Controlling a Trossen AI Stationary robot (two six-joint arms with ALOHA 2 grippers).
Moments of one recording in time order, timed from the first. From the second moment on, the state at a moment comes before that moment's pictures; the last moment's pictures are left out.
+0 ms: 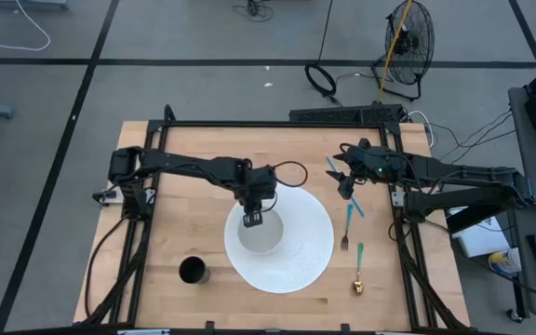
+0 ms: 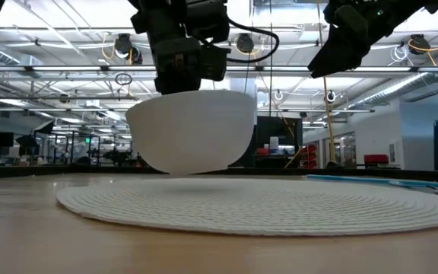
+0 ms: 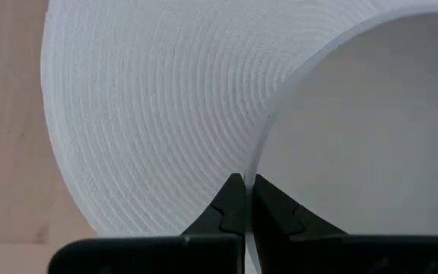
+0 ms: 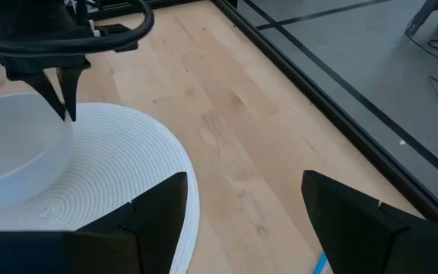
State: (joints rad) left arm 0.08 1.84 1.37 -0.76 0.18 -0.11; right arm -0.17 0.86 0.73 -0.42 0.26 0.15
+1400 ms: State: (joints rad) left arm 0.07 1.90 1.37 -0.77 0.18 -0.11; right arm -0.17 0.86 0.73 -0.45 0.26 0.17
